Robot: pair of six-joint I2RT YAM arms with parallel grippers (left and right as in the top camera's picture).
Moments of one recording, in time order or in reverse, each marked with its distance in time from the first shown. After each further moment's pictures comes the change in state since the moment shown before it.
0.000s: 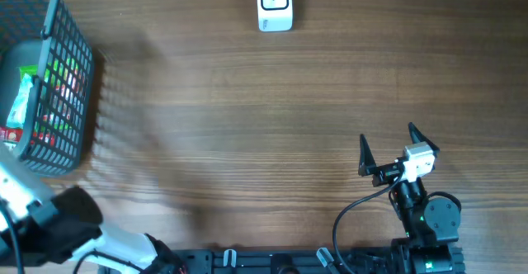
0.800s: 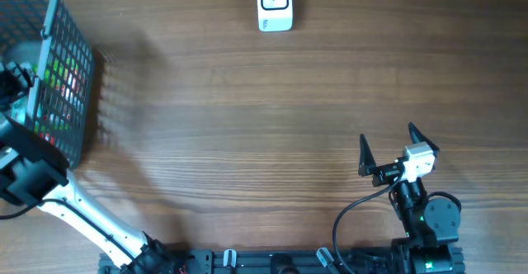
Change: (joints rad) left arm 0.105 0.552 -0.014 0.164 0.398 0.482; right arm 0.000 0.000 0.000 0.000 0.000 0.000
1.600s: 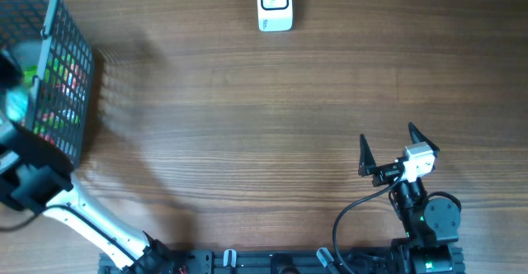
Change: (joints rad) left arm -0.021 -0.103 -0.005 0.064 -0.066 -0.050; right arm 0.000 0.000 0.000 0.000 0.000 0.000
